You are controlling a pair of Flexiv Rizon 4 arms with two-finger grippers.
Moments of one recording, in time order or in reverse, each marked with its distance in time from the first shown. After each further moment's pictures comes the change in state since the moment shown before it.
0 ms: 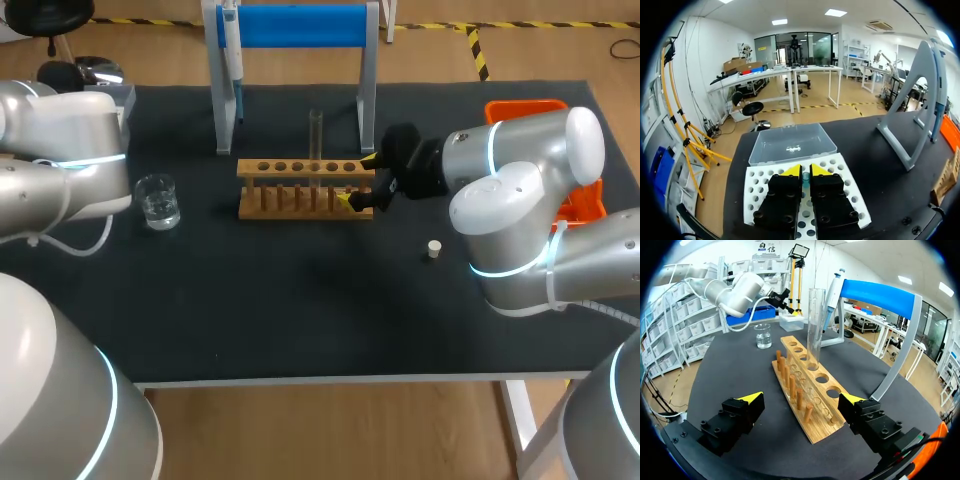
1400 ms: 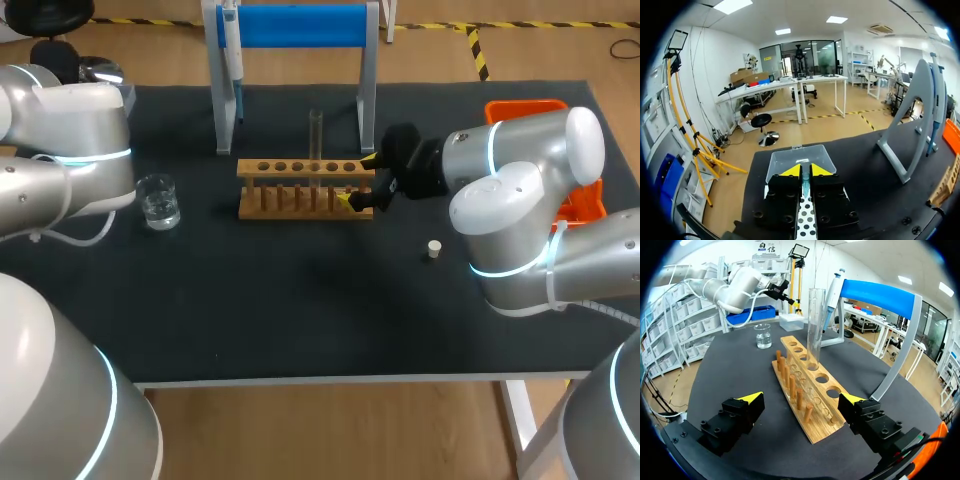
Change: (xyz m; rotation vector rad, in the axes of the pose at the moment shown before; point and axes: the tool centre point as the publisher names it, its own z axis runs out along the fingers) left arm -0.004 -0.045 -0.034 0.083 -0.079 0.024; right arm 0.000 0.000 0.000 0.000 0.000 0.000
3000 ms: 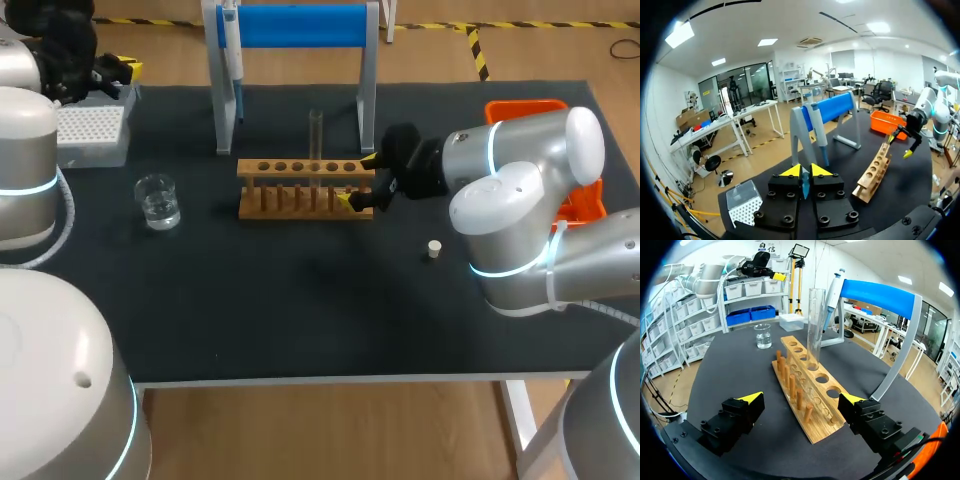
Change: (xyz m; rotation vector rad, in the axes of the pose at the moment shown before) left arm 0.140 -0.063 -0.162 0.174 0.518 0.292; right arm 0.000 0.000 0.000 0.000 0.000 0.000
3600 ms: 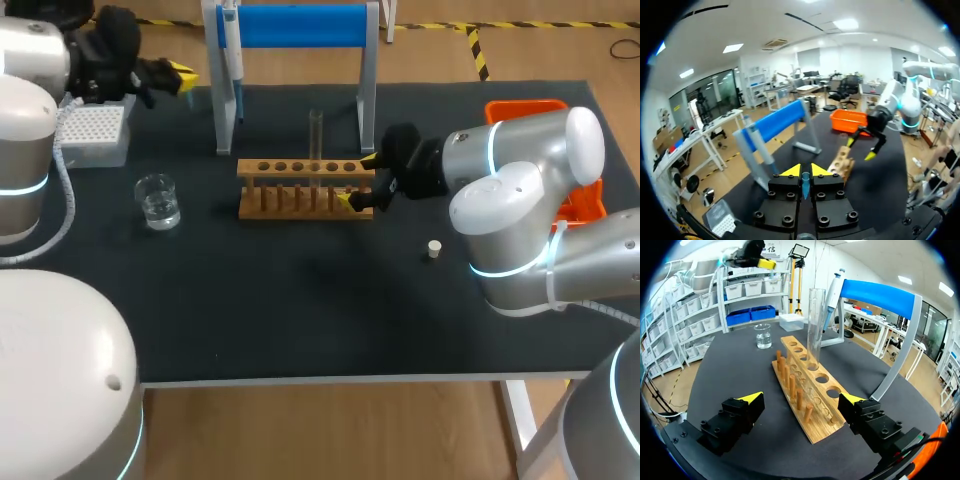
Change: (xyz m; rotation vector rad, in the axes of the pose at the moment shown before) left arm 0.125 -0.045 -0.007 -0.009 0.311 0.153; right arm 0.000 0.000 0.000 0.000 0.000 0.000
